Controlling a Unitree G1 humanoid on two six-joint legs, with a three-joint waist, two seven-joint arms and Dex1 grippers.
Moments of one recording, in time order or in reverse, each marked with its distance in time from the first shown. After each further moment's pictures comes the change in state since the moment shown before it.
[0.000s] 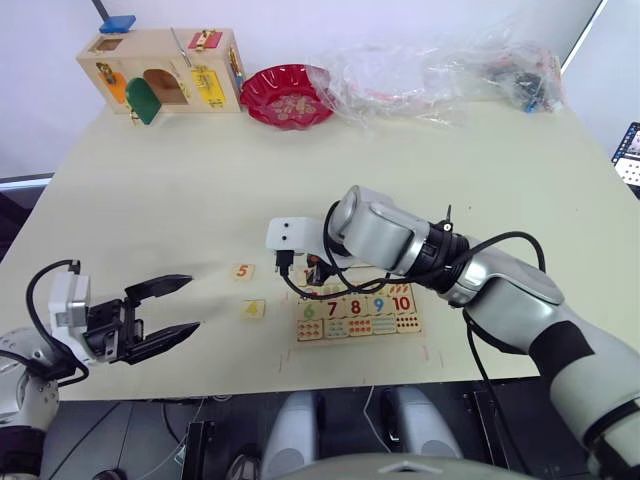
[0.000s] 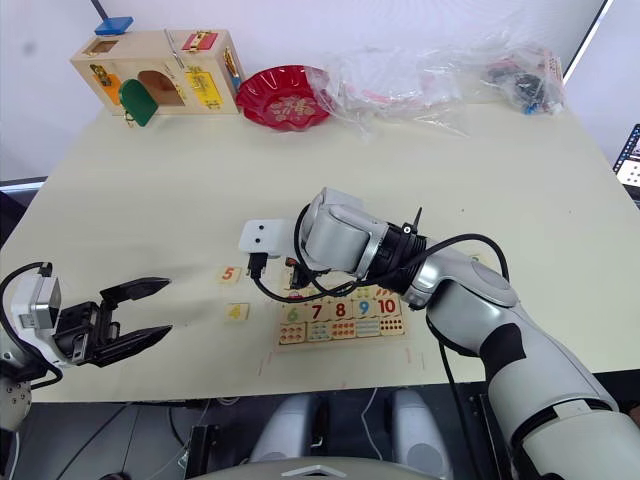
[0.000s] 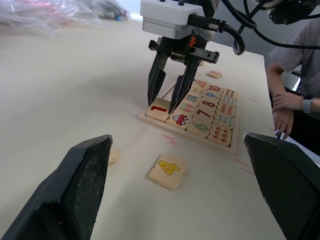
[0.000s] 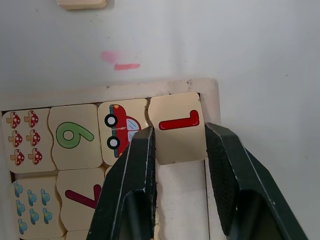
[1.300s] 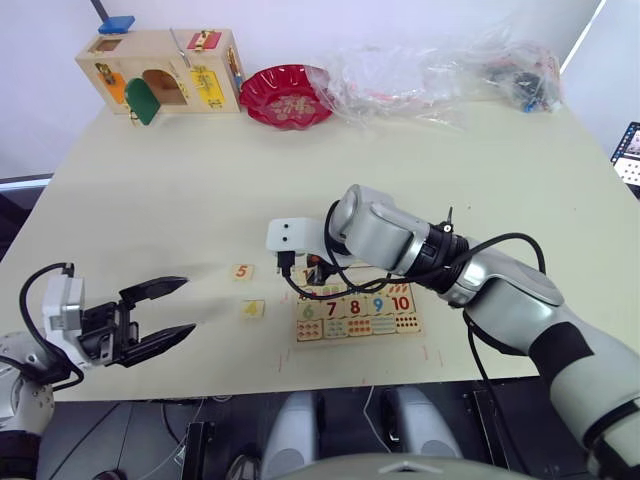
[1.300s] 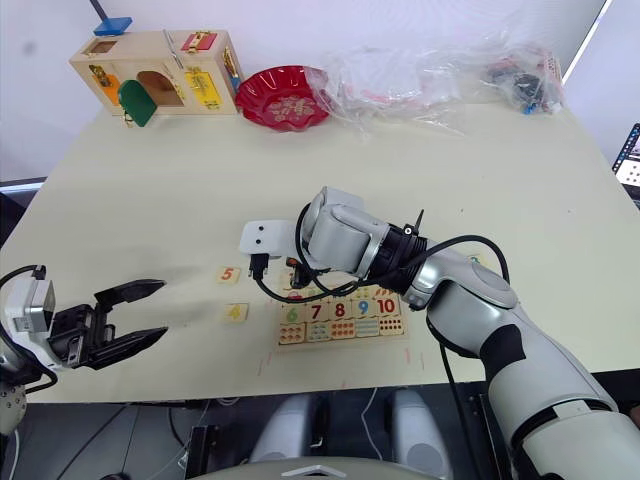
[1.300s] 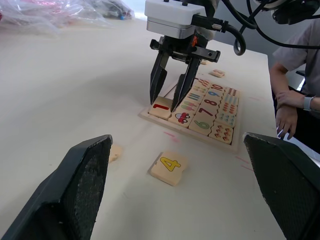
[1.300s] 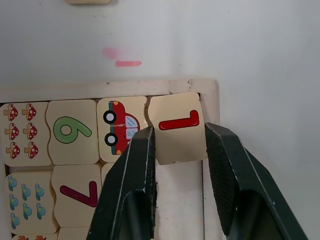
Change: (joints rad) left arm 0.020 0.000 0.029 0.000 0.001 -0.001 0.000; right arm 0.010 -0.001 0.000 0.021 -0.049 -0.067 0.056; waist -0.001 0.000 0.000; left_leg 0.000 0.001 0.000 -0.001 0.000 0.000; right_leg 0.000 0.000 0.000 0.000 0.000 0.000
